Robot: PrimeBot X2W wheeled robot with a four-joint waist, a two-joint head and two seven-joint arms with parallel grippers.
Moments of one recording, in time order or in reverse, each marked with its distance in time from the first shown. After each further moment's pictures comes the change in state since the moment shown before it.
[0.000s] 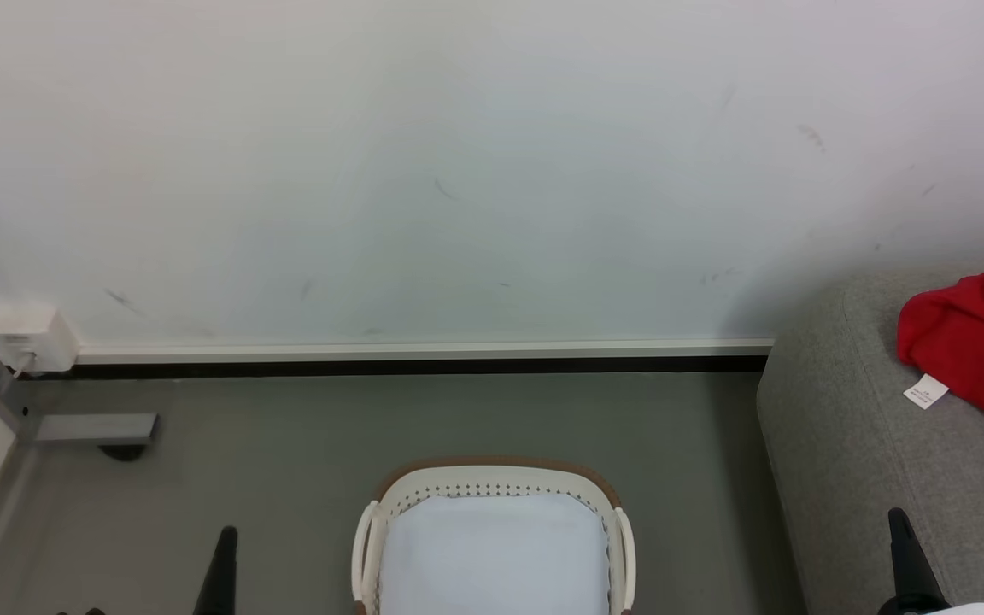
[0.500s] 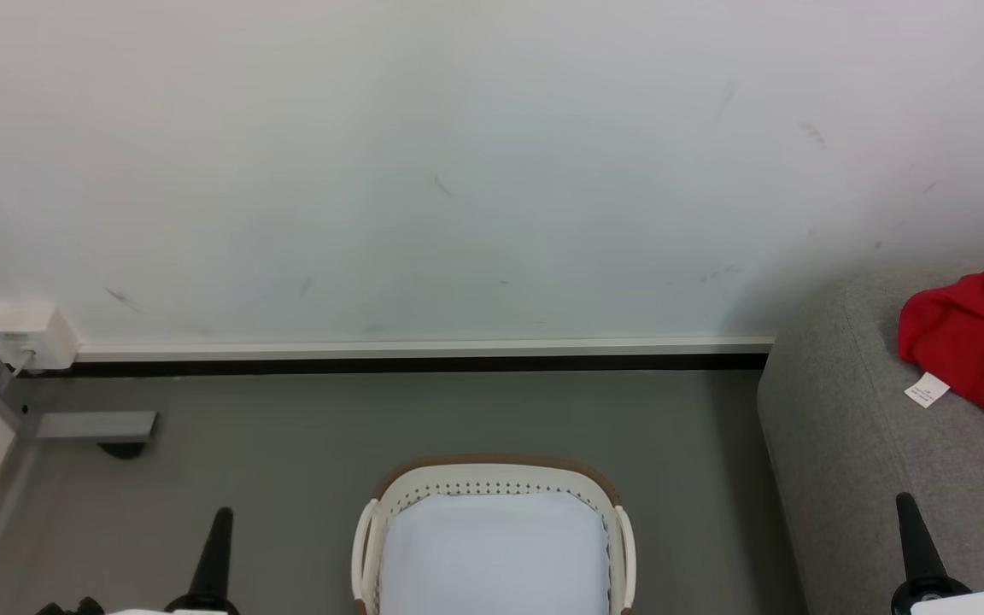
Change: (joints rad) left arm -0.029 0.002 0.015 -0.001 -0.140 -0.003 0.039; right arm -0.019 -0.002 -0.018 -0.018 0.148 0.000 0.039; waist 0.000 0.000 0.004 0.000
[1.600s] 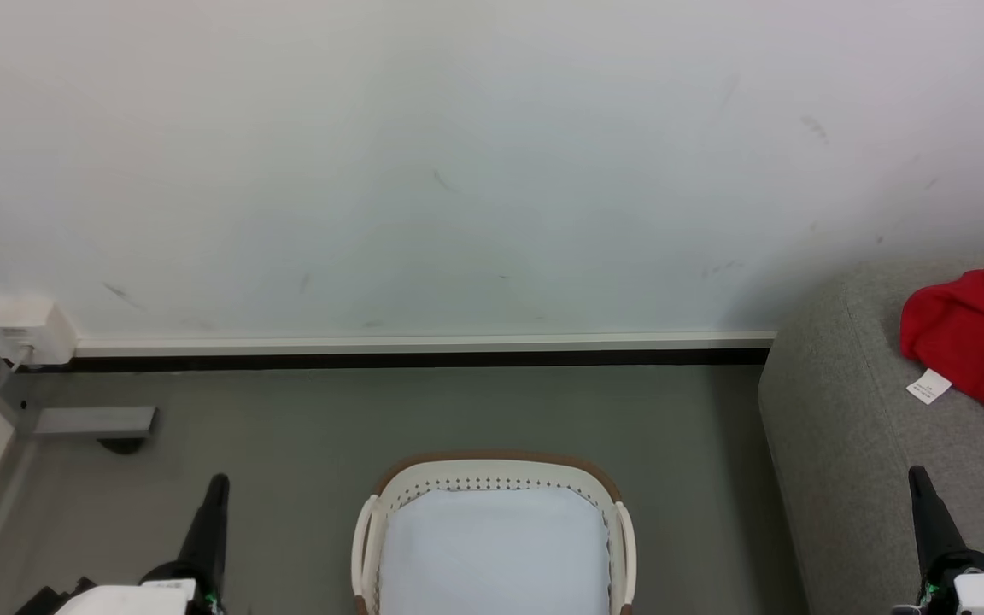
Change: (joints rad) left arm -0.053 0.002 0.022 -0.002 -0.260 -0.006 0.071; right arm -0.029 -0.004 -0.031 -0.032 0.274 0.000 0.071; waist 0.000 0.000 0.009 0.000
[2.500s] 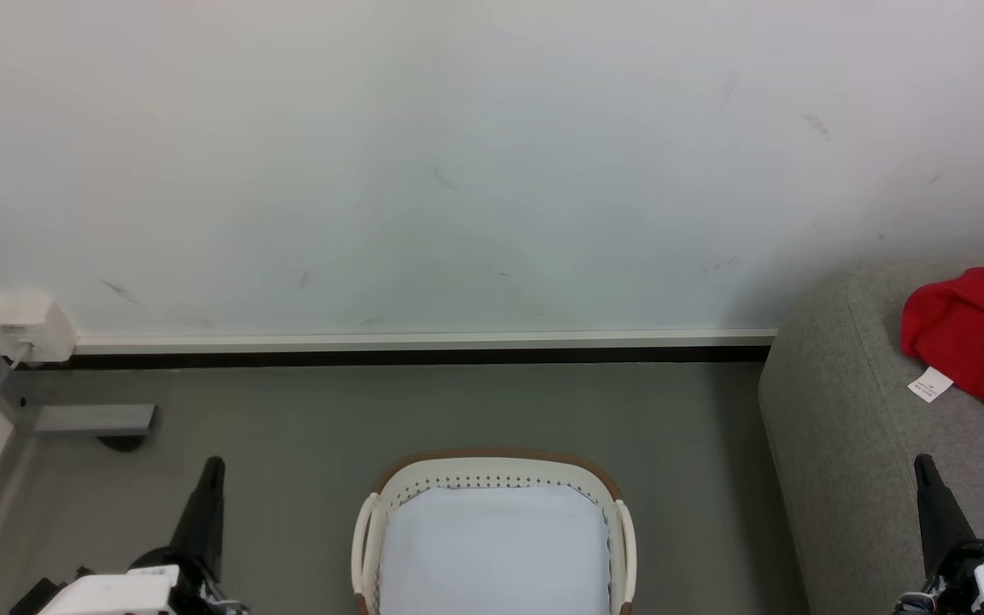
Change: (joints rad) left arm -0.028 0.002 0.012 -0.002 -0.123 -0.005 0.034; right arm -0.014 -0.002 -0.013 -0.014 0.129 0.000 0.032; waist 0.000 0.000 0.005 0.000
